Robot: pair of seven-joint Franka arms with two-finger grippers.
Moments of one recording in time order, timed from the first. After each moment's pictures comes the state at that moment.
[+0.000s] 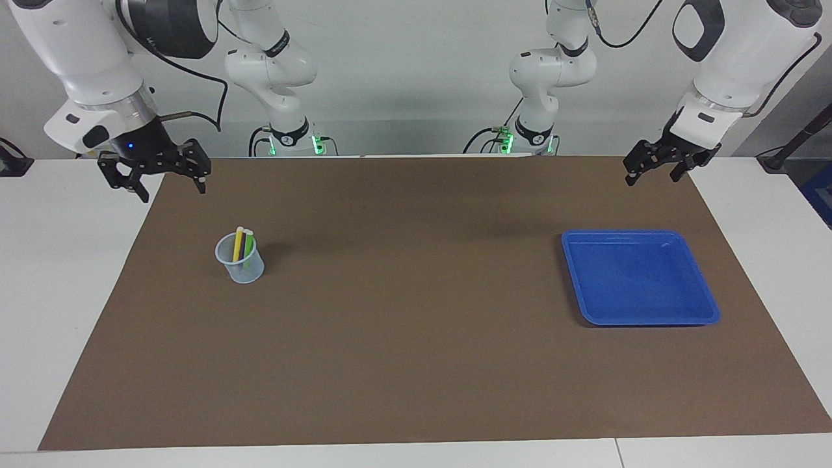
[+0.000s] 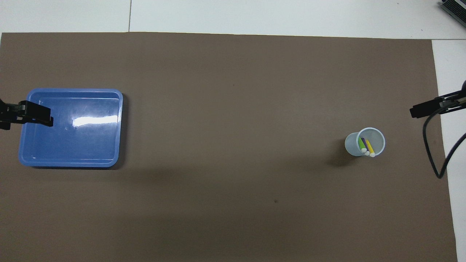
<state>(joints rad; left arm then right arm) 0.02 -0.01 -0.04 -1.62 0.01 1.56 -0.04 0.03 0.05 -0.08 -1.56 -0.03 1.63 -0.28</state>
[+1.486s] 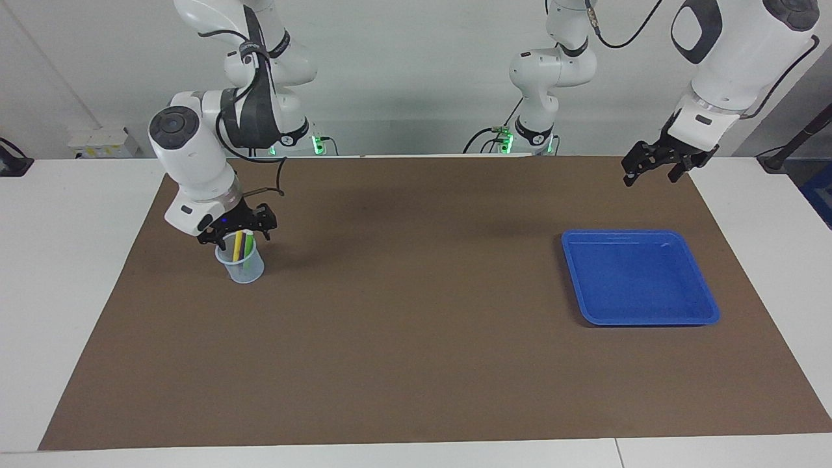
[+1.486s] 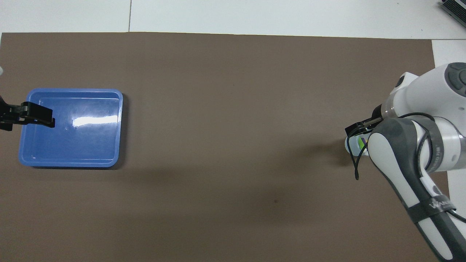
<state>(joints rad) 0.02 -0.01 -0.04 -1.63 0.01 1.56 -0.04 0.13 0.09 -0.08 -1.94 -0.03 1.94 -0.20</state>
